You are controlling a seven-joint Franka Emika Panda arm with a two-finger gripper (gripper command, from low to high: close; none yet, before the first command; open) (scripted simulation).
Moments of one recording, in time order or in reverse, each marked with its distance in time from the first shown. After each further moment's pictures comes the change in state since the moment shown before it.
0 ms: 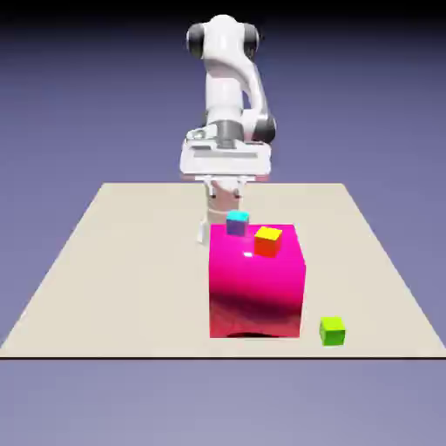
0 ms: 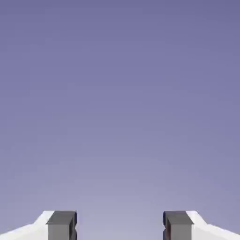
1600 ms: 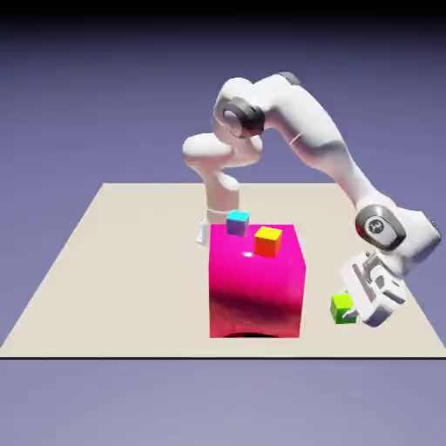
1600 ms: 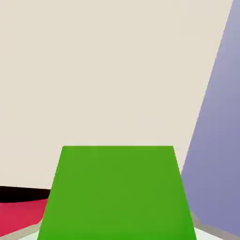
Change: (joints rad) arm 0.103 1.231 0.593 1.011 -0.766 -1.235 -0.552
